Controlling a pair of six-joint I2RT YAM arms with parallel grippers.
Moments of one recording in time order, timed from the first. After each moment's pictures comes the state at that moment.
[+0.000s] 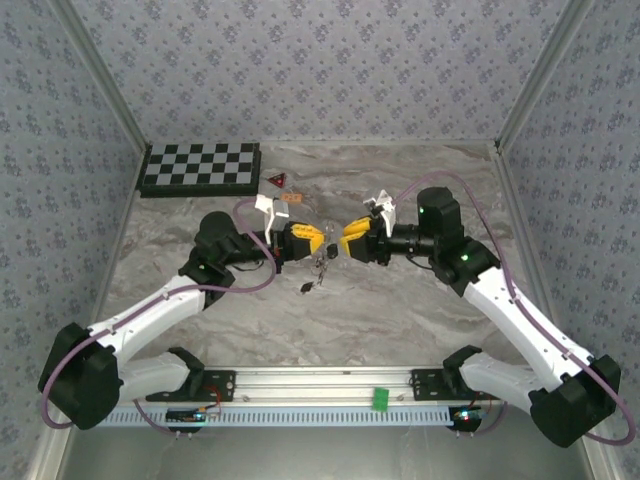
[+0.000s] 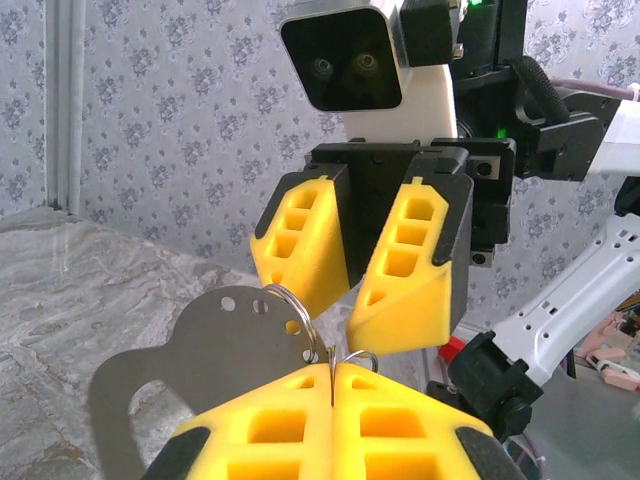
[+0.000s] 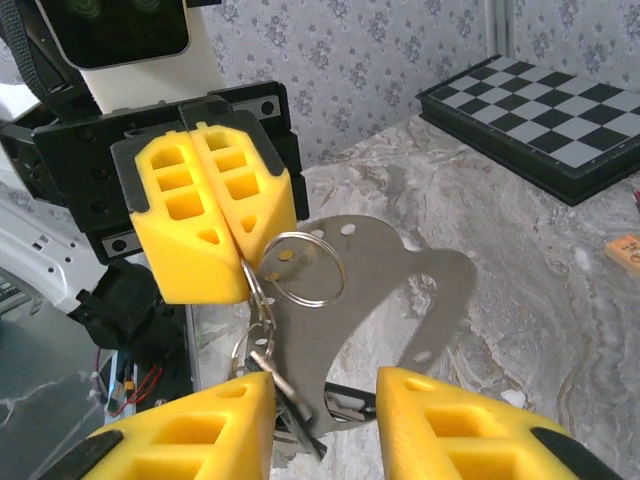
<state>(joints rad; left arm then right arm) -0.63 1.14 0.68 0.57 0.81 -0.37 0.52 1.04 0.94 -0.25 -0.76 0.05</state>
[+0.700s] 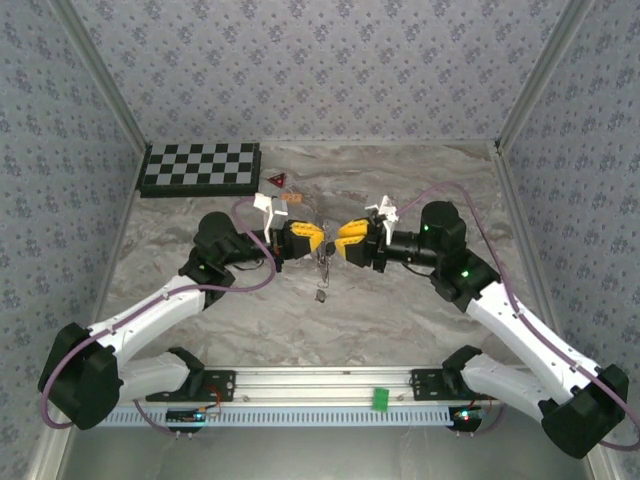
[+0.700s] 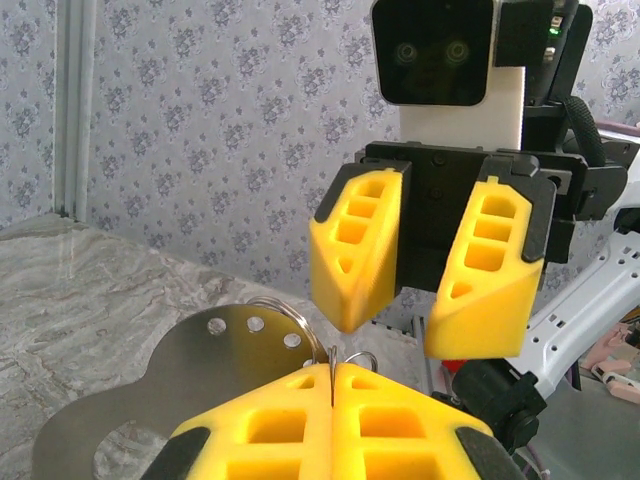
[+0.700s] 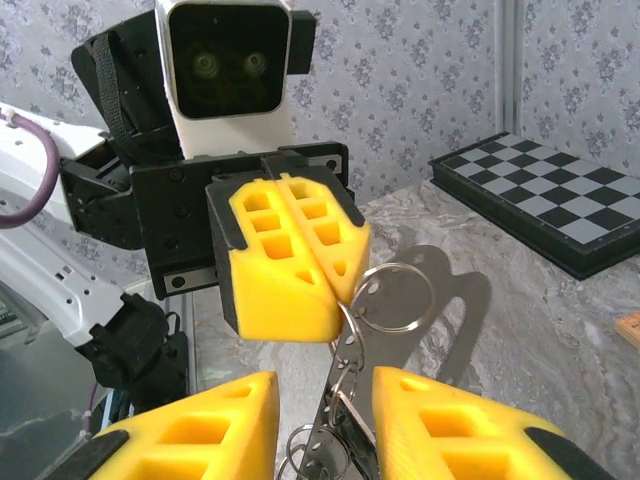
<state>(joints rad) -0.63 1.14 0.68 0.59 0.80 -0.38 0.60 0.96 0.85 -0.05 -0.69 0.11</state>
